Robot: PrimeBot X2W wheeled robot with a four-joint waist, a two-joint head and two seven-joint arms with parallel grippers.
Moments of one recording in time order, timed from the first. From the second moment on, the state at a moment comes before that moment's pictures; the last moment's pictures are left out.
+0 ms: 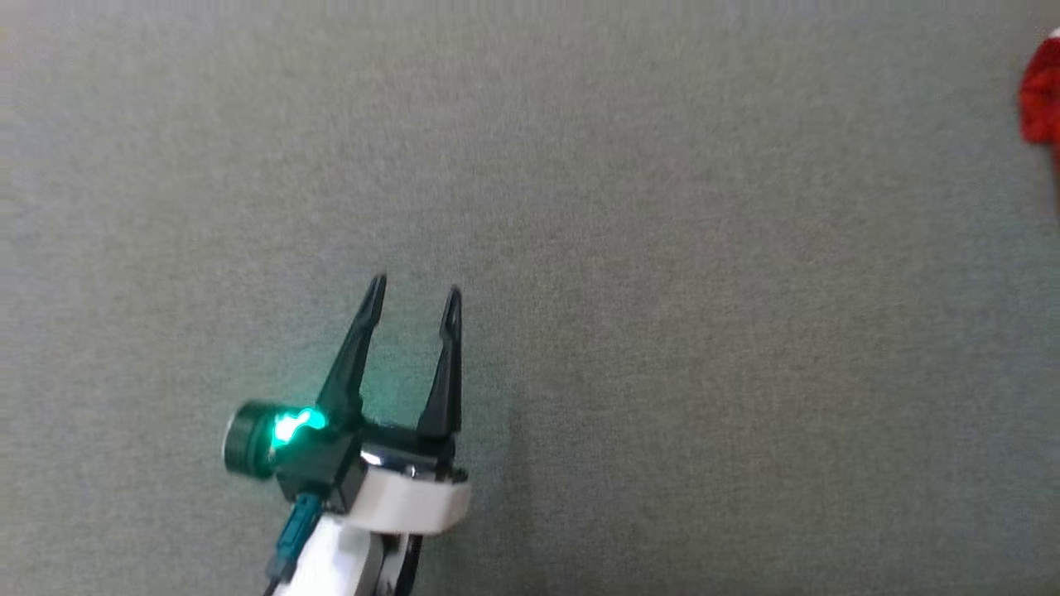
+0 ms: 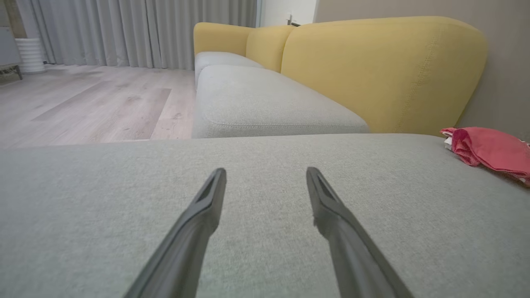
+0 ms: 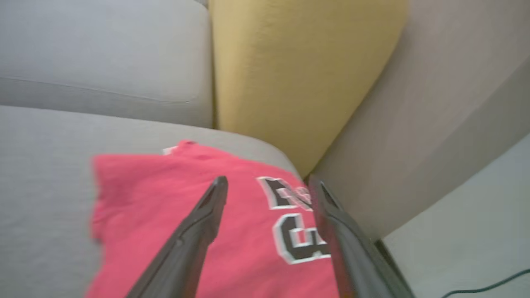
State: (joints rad) left arm -0.15 0.05 -0.39 0.07 -0.15 0.08 -0.26; right arm -0.64 -0.80 0.12 0.85 0.44 0.12 -0.17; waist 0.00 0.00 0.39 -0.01
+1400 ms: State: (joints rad) left arm 0.26 0.06 -0.22 0.10 -0.14 0.06 -0.26; right arm 0.28 -0.04 0.03 0.14 0.04 0.12 -0.25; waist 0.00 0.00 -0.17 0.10
